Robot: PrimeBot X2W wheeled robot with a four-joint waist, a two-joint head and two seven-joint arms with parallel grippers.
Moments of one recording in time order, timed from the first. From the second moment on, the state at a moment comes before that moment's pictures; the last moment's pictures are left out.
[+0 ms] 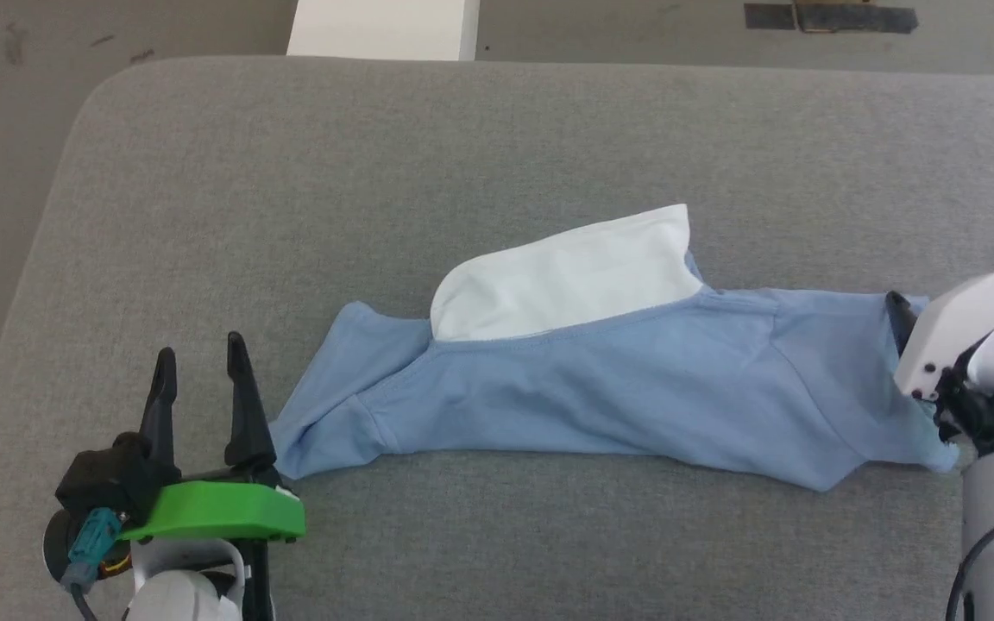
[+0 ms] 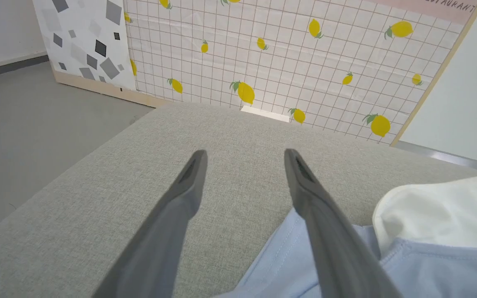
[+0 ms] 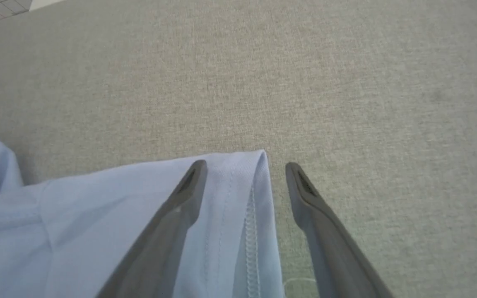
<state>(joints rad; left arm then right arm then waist) -0.05 0.12 -0.05 -0.02 -0.34 0.12 -0.26 -0.51 -0.08 -0.39 0.47 0.02 0.13 0.52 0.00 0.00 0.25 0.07</state>
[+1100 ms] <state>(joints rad) -0.04 0.19 -0.05 0.13 -0.33 0.00 0.44 -0.34 -0.07 -0.33 0.27 0.09 0.13 0.53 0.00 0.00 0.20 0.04</state>
